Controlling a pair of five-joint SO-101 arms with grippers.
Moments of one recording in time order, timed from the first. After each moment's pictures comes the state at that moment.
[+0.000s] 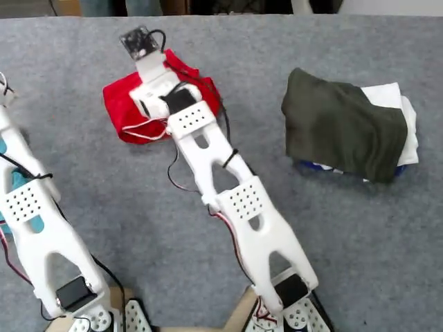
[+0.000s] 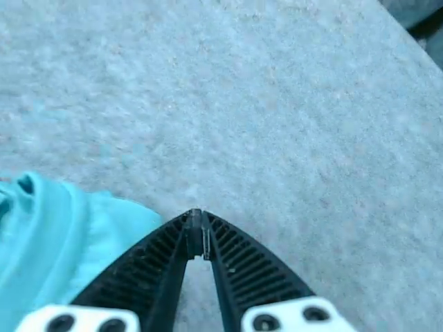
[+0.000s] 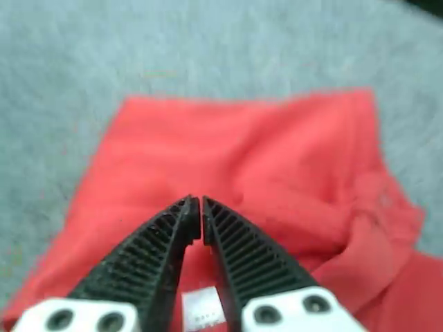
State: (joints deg) left arm -37.6 70.5 -88.2 69.2 19.7; right arm -31.2 67.9 -68.6 53.5 5.2
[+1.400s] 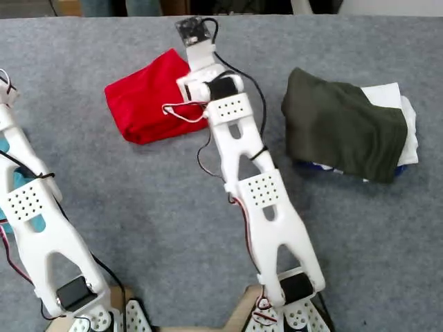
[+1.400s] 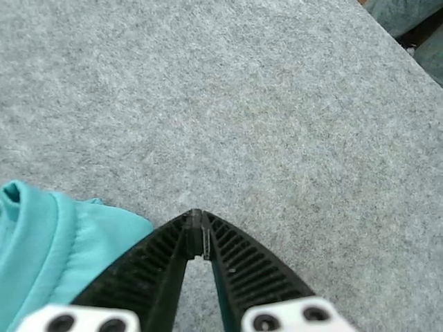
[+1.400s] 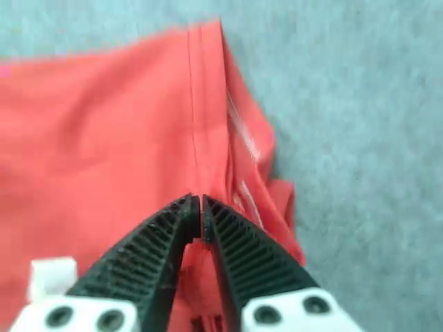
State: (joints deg) left arm -36.9 70.5 -88.2 68.7 19.6; right arm -19.4 76.4 -86.2 68.1 5.4
